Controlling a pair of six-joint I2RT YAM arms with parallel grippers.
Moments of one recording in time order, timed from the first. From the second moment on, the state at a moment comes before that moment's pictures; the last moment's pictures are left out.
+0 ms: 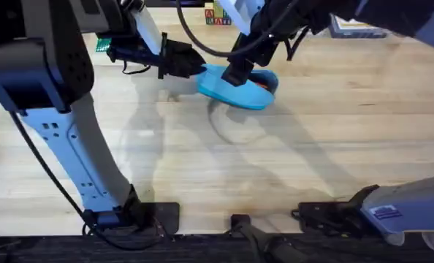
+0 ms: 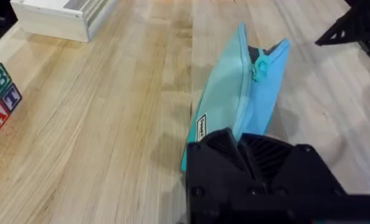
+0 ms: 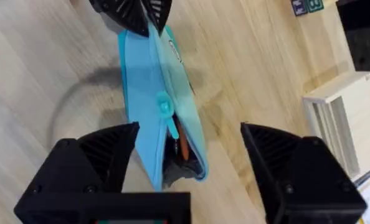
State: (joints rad) left arm 0.08 2.18 1.50 -1.10 1.29 1.67; right arm 0.60 1.66 1.52 -0.88 0.06 -0.51
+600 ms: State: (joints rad) left arm 0.08 2.18 1.50 -1.10 1.29 1.67; right arm 0.60 1.71 1.52 -0.98 -0.03 -0.62
